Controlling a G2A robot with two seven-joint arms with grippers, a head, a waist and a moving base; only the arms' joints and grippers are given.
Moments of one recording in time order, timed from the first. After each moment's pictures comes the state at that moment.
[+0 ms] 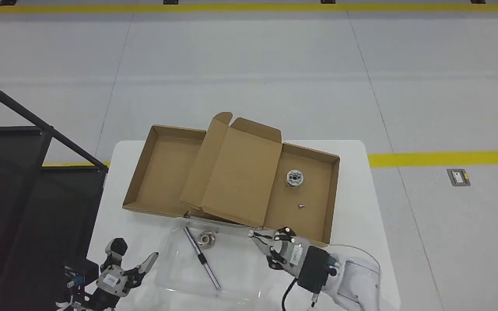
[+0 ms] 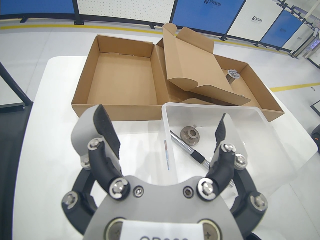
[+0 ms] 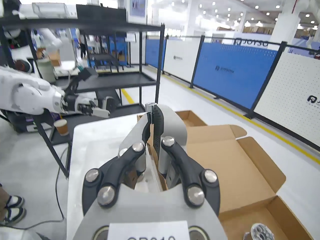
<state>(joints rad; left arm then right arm) 1.83 -1.14 -1.79 -1.79 1.06 -0.47 0.28 -1.28 -1.29 1.23 -1.78 -1.56 -0.77 -0.52</state>
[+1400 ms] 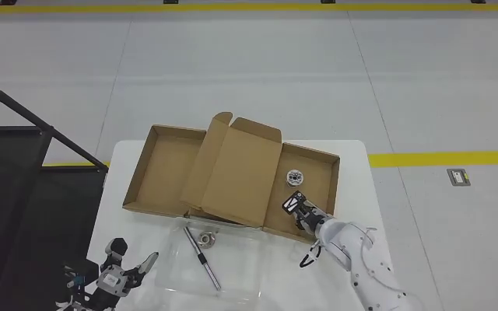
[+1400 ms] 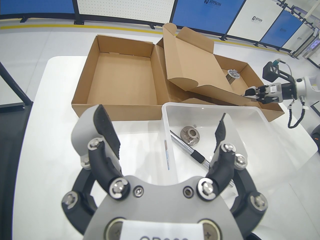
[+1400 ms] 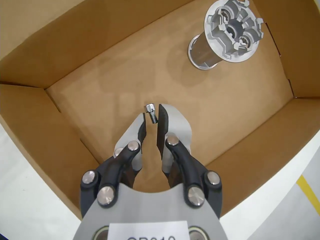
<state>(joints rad) 1.83 -1.14 -1.79 -1.79 1.06 -0.47 0.28 -0.96 -1.33 1.17 -1.32 -1.55 -0.35 0.56</state>
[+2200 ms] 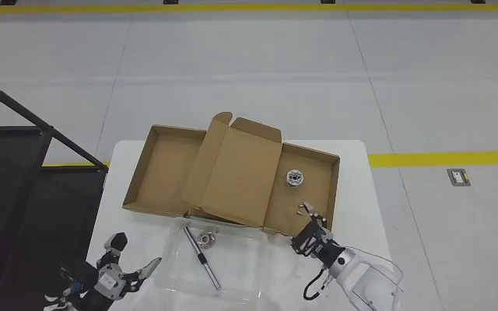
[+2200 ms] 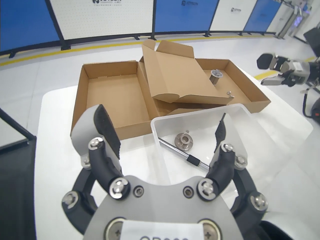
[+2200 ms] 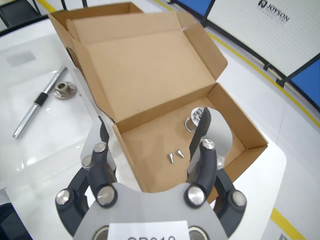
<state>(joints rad) 1.87 -1.12 -1.87 -1.94 1.26 -0.60 0.30 -1.40 -1.26 1.33 -1.83 -1.68 -0.45 -0.04</state>
